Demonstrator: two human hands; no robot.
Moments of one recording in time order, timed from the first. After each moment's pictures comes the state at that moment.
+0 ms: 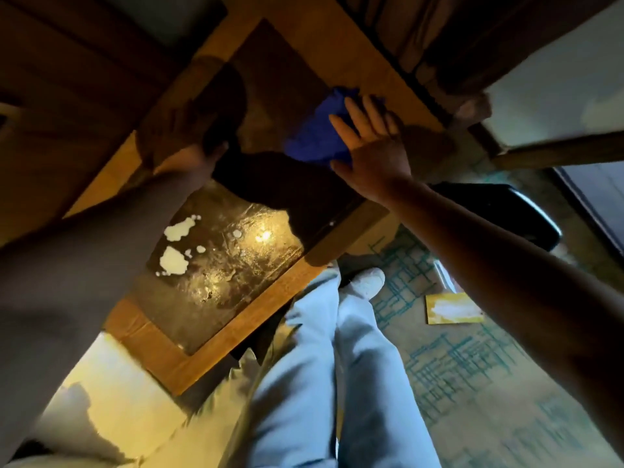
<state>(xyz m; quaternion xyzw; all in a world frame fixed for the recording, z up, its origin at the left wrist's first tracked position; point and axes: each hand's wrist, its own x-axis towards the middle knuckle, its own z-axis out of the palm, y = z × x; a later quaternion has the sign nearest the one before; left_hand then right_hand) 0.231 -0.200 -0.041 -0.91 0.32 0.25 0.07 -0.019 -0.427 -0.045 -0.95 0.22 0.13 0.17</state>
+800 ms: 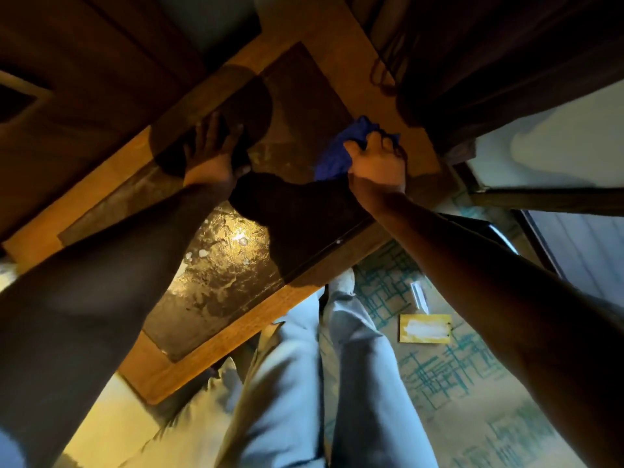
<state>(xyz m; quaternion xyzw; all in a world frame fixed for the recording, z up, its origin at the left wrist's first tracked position) 0.226 -0.187 -0.065 -0.90 0.32 0.30 -0.01 0.026 -0.408 -0.037 -0.94 0.27 0.17 0.06</state>
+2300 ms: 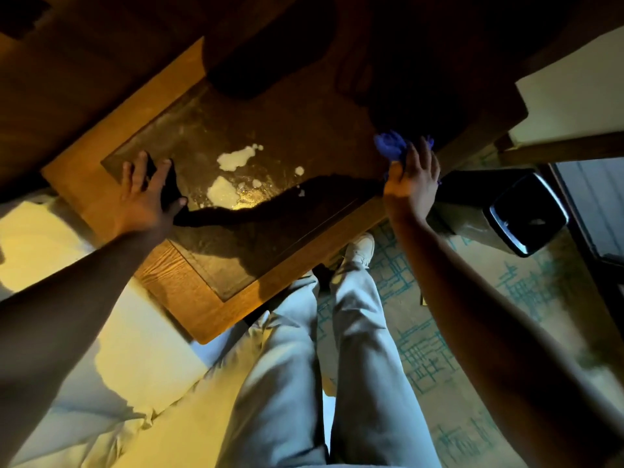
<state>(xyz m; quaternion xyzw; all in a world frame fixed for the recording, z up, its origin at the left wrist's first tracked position) 0.201 0.127 -0.074 -0.93 0.26 0.24 -0.07 -0.055 -0.250 -0.054 -0.81 0.52 0.00 0.26</state>
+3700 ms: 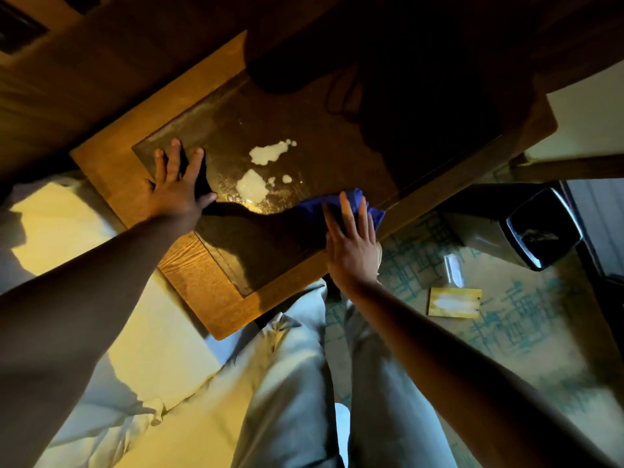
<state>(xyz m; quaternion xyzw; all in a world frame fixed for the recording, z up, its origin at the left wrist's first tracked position) 0.205 0.122 -0.072 -0.92 0.25 0.31 0.00 -0.064 -0.088 -0.062 -0.93 0.28 0.13 0.20</state>
